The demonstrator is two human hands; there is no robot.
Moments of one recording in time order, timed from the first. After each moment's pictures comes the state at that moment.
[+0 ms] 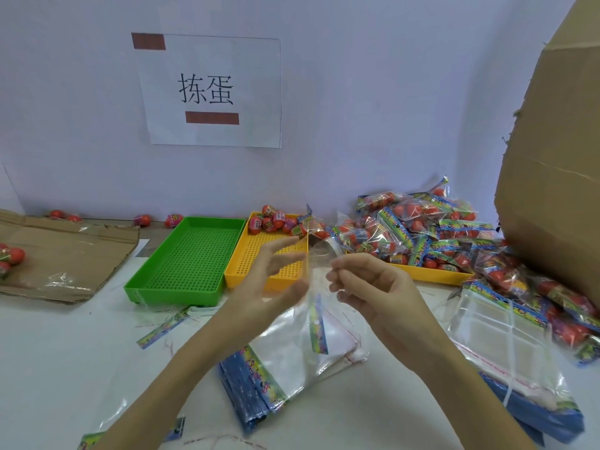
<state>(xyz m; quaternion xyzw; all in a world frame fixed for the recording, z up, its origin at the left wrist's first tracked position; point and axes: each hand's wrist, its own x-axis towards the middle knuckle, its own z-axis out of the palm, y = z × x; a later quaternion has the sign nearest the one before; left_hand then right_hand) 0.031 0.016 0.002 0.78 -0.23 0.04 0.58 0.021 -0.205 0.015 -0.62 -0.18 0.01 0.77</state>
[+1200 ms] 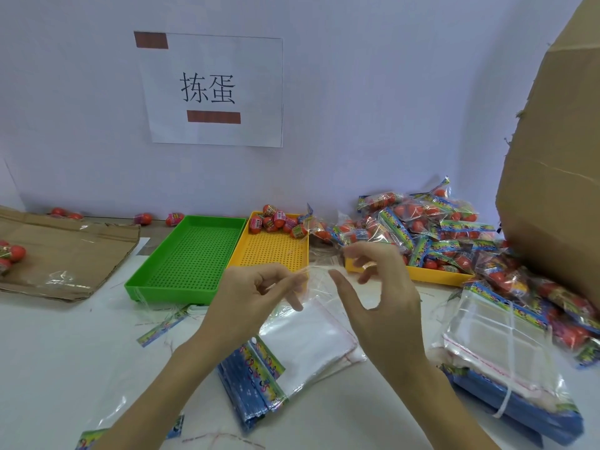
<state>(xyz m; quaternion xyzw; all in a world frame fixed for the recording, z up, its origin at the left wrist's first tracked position) 0.026 0.020 0.003 0.79 -0.23 0.17 0.54 0.016 -0.186 0.004 -0.76 -0.23 -0.46 0.39</state>
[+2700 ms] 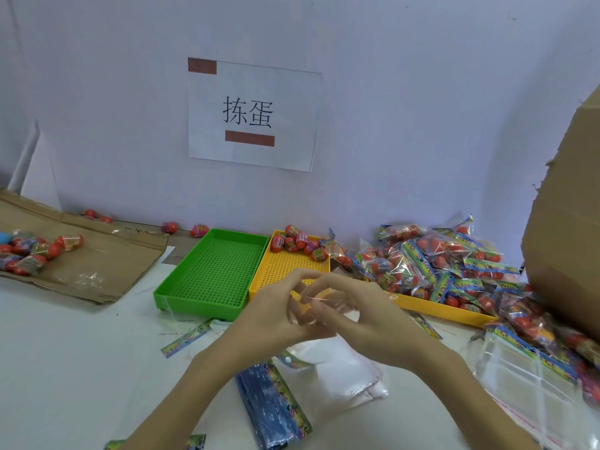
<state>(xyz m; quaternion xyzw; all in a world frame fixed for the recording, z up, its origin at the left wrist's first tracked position) 0.044 0.035 0.001 0.81 -0.25 0.09 0.53 0.037 -0.162 0.049 -0.86 -0.34 -0.03 0.38</state>
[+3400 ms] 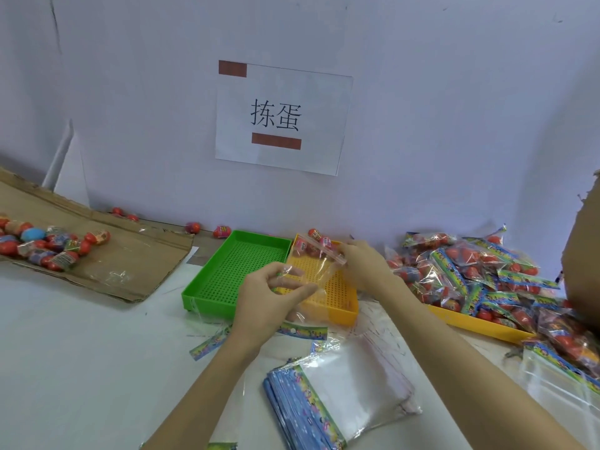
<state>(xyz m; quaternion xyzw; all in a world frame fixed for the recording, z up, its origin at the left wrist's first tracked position) 0.068 0.068 -0.013 0.73 -0.02 0.15 0.67 0.215 -0.125 0.010 -0.98 -0.18 -0.10 0.04</state>
